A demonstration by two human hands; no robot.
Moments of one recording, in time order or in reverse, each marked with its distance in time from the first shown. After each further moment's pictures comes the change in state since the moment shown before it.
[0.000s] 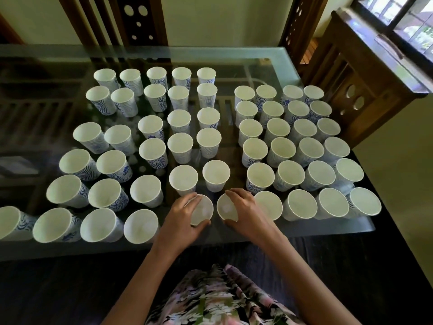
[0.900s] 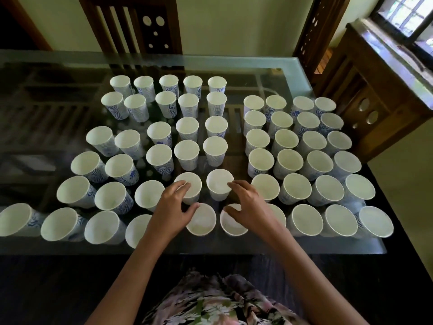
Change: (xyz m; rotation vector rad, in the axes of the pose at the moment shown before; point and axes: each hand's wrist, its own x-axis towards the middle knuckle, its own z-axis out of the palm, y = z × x) left_hand 0.031 0.000 -0.023 0.052 0.096 -0.158; right_hand 0.031 0.007 -0.021 0.036 0.042 -0.044
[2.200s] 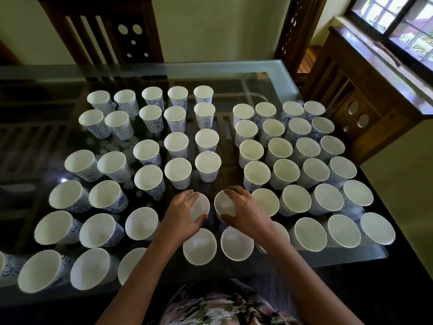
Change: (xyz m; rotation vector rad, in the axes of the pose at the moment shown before) left_hand 0.054 0.007 0.011 0.024 -0.165 0.070; right_hand 0.045 0.006 0.001 -0.044 -0.012 0.070
